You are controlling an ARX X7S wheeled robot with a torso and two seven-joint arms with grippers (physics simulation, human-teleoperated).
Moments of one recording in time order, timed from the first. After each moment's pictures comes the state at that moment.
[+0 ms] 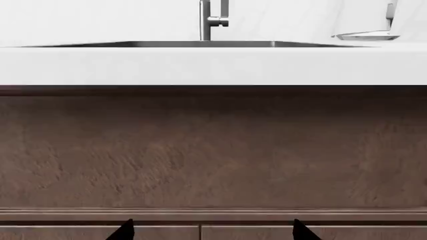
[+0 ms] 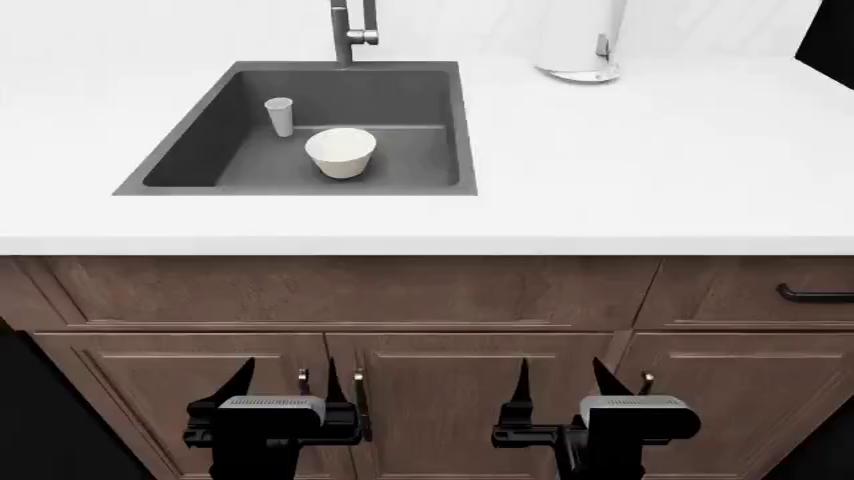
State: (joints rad) left arm 0.00 0.00 0.00 0.00 0.00 0.00 0.00; right arm 0.00 0.00 0.00 0.00 0.00 0.00 0.00
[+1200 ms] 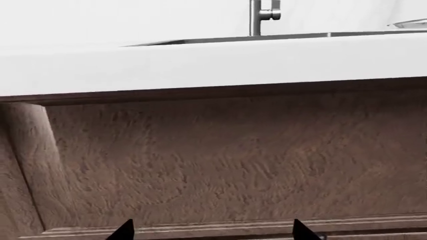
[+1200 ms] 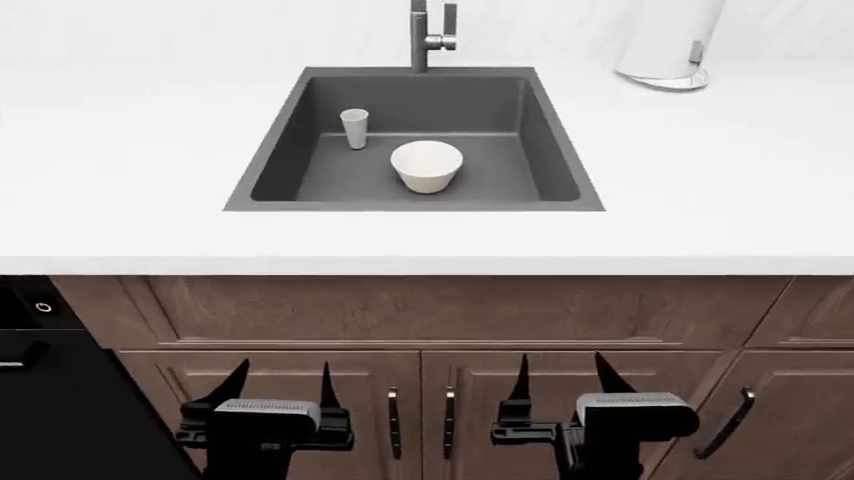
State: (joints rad) left arm 0.00 -0.11 0.09 -0.03 -0.07 0.03 -0.07; right arm 0.00 0.09 -0.12 -0.03 0.05 0.00 0.13
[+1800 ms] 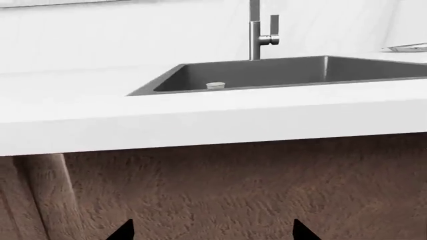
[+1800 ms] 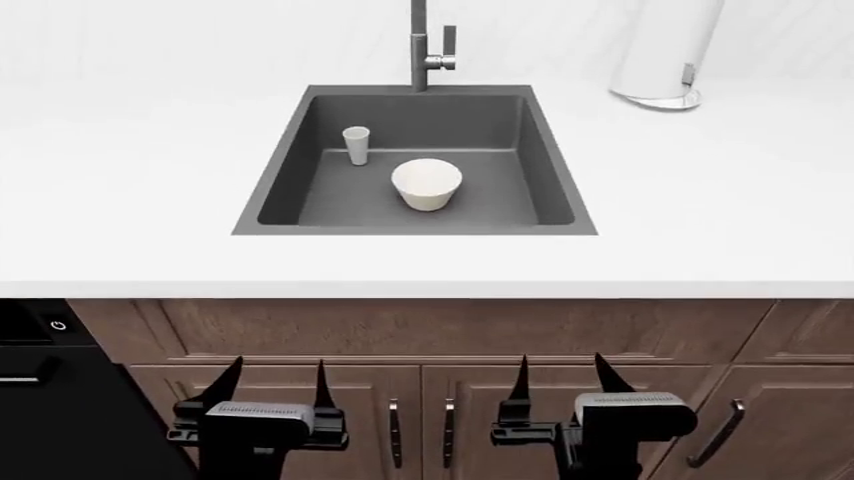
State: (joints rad) left arm 0.00 -0.15 0.11 -0.05 -0.09 0.09 -0.09; right arm 0.01 0.12 -0.16 -0.02 0.07 0.01 0.17
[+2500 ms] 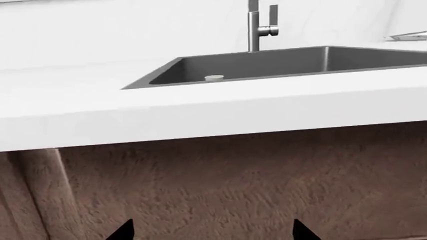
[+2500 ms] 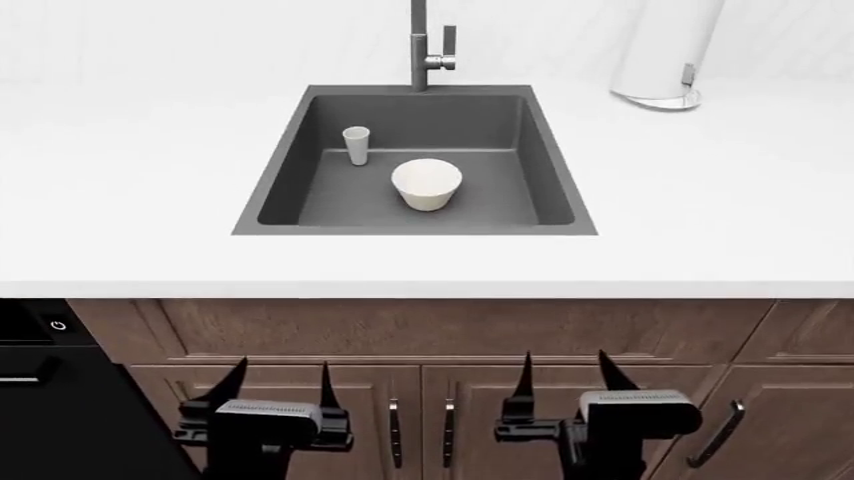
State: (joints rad) left arm 0.00 -0.08 0.05 -0.04 -0.01 0.05 -0.04; right arm 0.01 0.07 -0.08 -0.02 0.02 0.00 0.09
